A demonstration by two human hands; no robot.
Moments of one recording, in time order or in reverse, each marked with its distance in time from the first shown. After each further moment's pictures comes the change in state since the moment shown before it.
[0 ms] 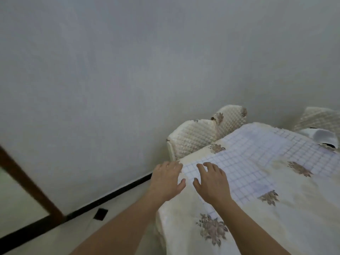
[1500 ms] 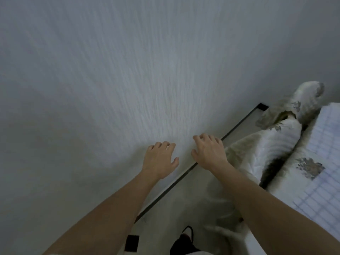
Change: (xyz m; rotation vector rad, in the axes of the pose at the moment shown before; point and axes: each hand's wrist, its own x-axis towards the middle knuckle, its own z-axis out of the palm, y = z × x) left_hand 0.296 -0.501 0.130 0.058 -0.265 0.029; right_hand 0.486 -0.251 0.221 0.006 -0.239 0.050
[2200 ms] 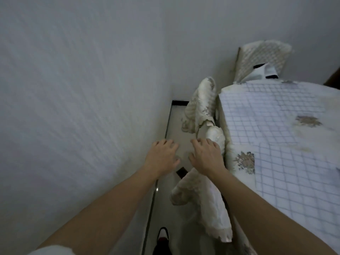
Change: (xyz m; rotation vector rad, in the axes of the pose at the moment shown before) left_hand 0.347 0.188 0.002 0.072 0.021 0.860; right_hand 0.097 0.235 -0.017 -0.017 0.174 0.707
